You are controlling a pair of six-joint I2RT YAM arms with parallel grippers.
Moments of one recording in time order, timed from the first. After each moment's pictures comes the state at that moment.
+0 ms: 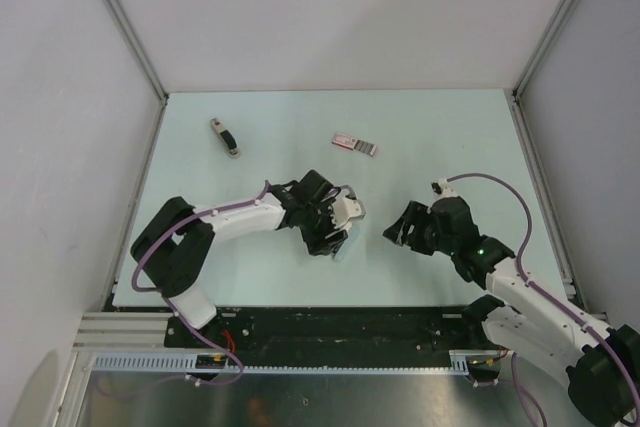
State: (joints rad) left arm -0.79 1.66 0.98 -0.43 0.32 0.43; right arm 0.55 0.83 0.46 -0.27 -0.10 0.81
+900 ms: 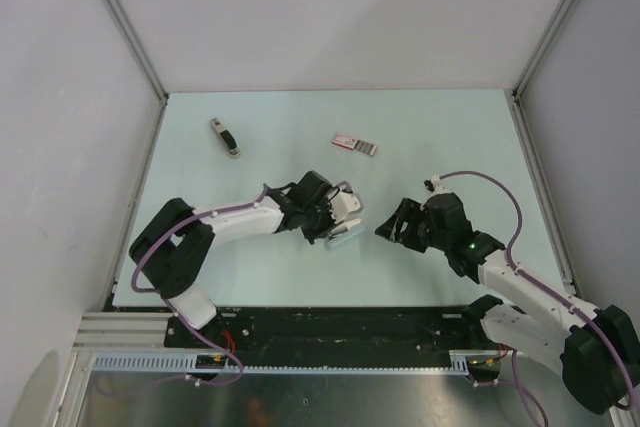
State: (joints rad) left arm -0.79 1.68 0.95 -0.31 0.21 0.37; right arm 0.54 0.93 0.46 -0.16 -0.16 0.84
